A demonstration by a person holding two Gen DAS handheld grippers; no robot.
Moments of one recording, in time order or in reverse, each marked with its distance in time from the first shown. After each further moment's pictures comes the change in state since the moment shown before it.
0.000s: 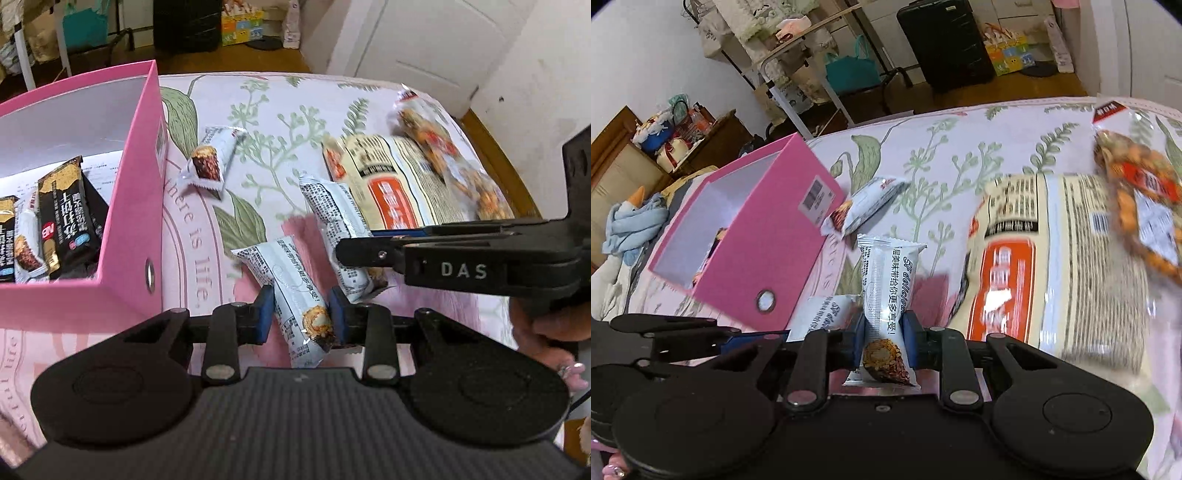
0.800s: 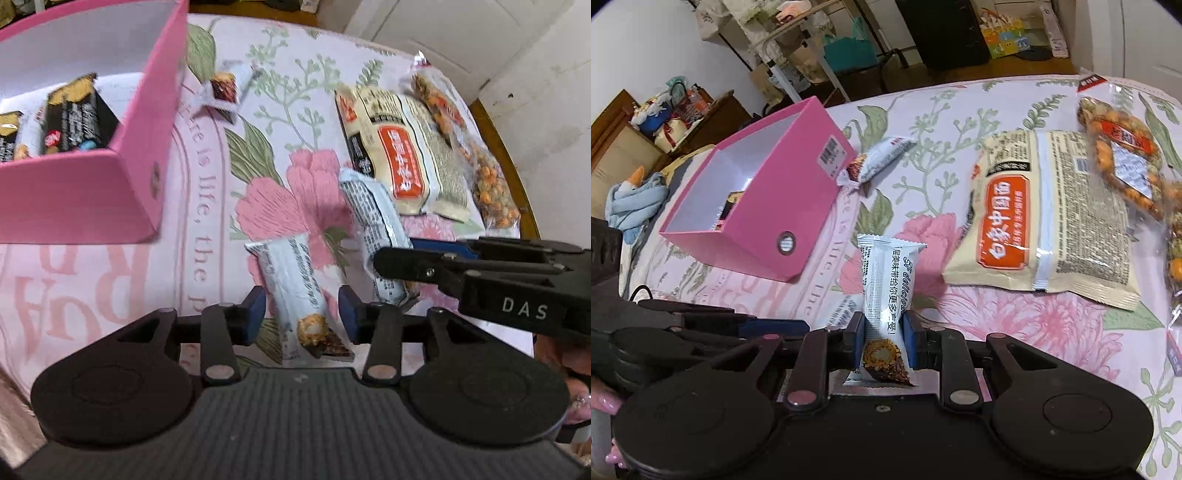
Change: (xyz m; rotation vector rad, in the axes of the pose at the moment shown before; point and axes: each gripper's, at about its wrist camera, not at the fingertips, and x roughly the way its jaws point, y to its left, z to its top) left arm 0.004 0.013 -0.032 -0.129 0.129 -0.051; right arm -0.023 0.017 -0.037 0.003 0.056 -0.037
